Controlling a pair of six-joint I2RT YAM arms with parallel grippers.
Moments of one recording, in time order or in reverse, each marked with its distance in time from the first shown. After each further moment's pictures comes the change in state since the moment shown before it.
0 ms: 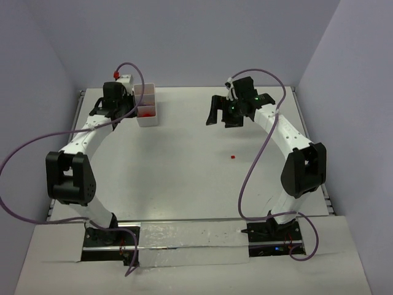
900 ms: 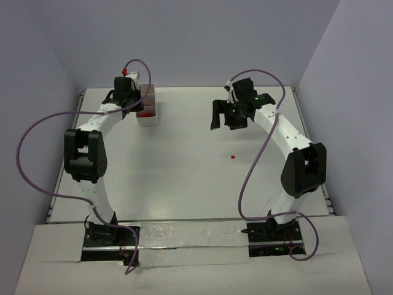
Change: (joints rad) left arm 0.000 0.318 0.231 0.032 -0.013 -0.028; right arm 0.000 0.000 0.001 -0.084 0.074 -0.125
